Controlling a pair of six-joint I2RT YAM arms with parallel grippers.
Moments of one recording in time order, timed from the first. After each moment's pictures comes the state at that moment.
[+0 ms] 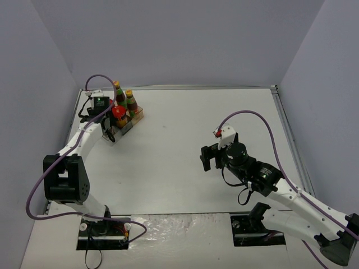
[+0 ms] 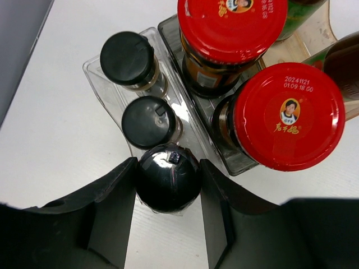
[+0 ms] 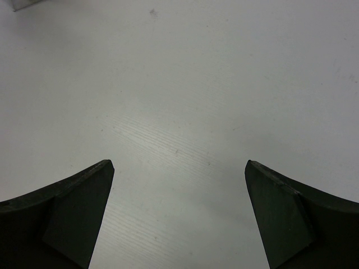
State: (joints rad) left arm -0.05 1.58 1.19 -0.36 -0.35 -0.31; right arm 0.82 0.83 0.74 -0.38 0.29 0.20
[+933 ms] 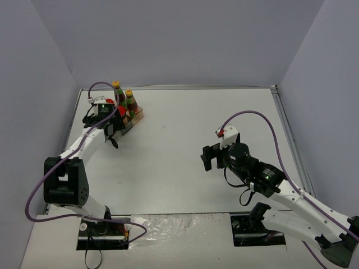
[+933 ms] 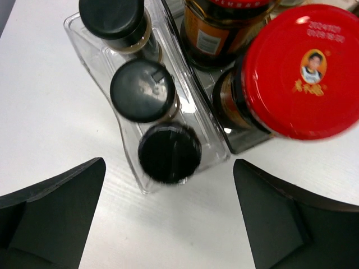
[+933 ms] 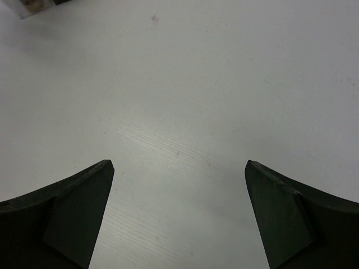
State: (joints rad) left arm -0.08 1.55 1.08 -0.32 -0.37 -0.38; right arm 0.82 0.81 0.74 -0.39 0.29 0.21
